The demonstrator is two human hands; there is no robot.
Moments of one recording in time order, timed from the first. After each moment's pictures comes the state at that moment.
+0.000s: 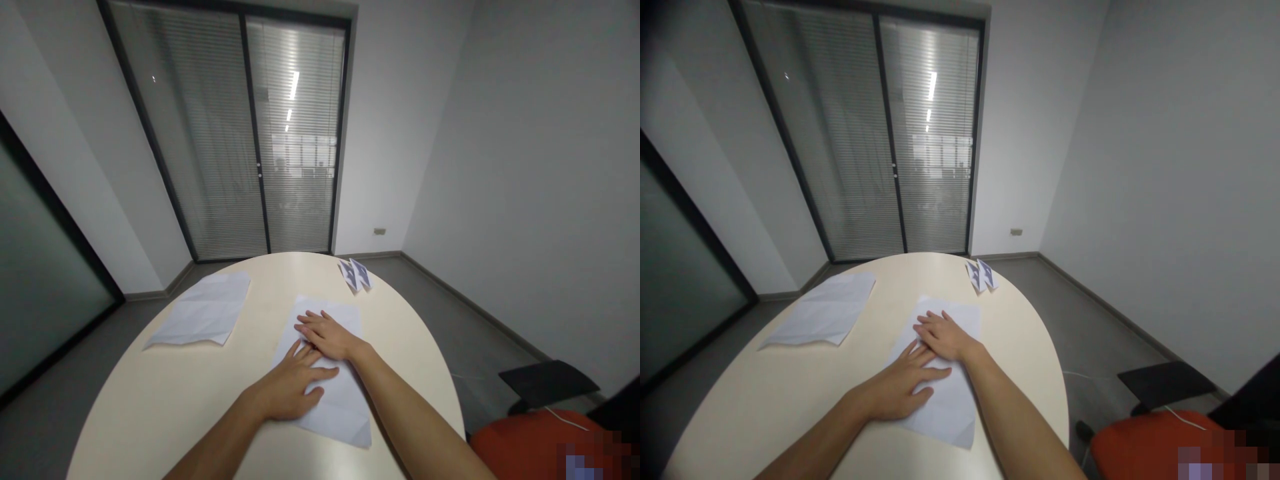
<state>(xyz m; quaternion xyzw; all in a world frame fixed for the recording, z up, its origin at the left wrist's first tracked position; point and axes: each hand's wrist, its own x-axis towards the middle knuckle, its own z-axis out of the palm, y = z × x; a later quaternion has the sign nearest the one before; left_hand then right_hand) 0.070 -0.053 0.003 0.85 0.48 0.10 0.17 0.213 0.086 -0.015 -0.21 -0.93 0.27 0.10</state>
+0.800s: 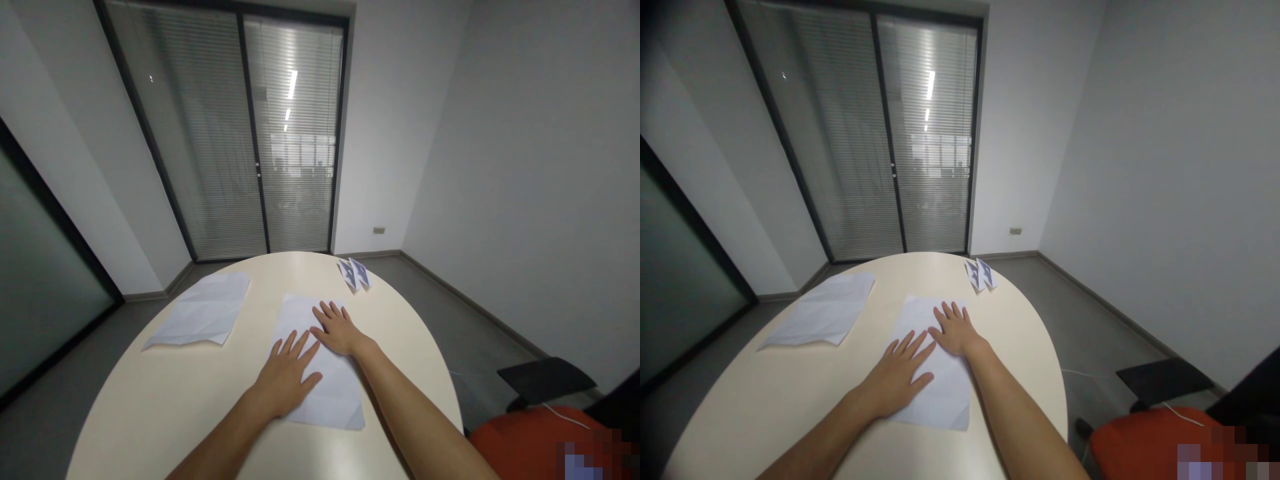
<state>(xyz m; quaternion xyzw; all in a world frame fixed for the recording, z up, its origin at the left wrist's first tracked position) 0.066 -0.049 -0.015 0.76 0.63 0.06 0.13 0.225 0.097 -0.024 -0.38 -0.90 0.18 0.04</state>
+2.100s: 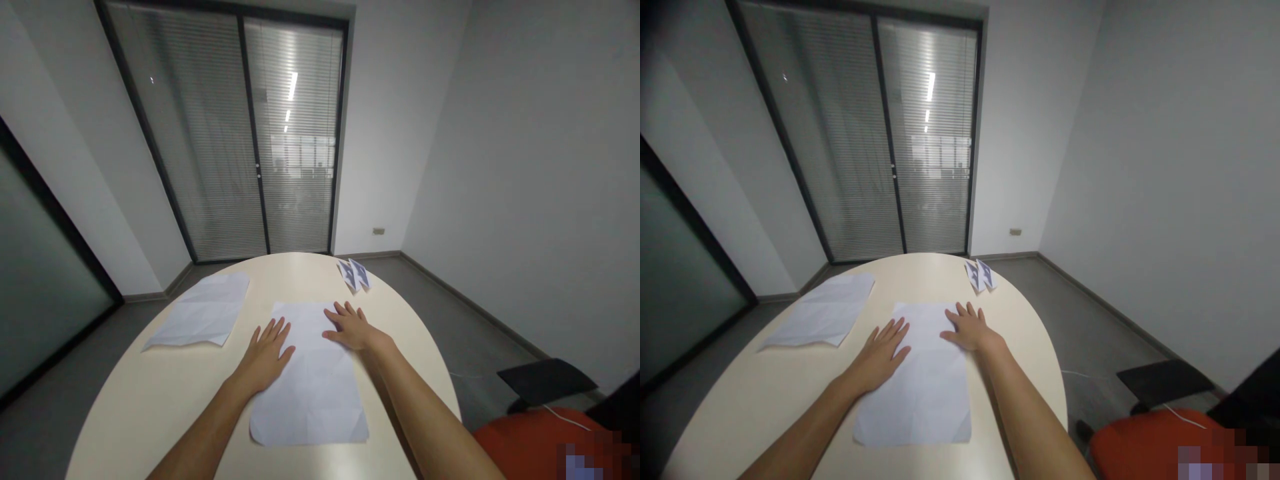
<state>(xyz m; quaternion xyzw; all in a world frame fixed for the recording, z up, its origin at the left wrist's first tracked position) 0.013 -0.030 -0.033 0.71 0.70 0.07 0.06 0.252 0.110 -0.010 -0.42 -0.88 0.20 -0.01</state>
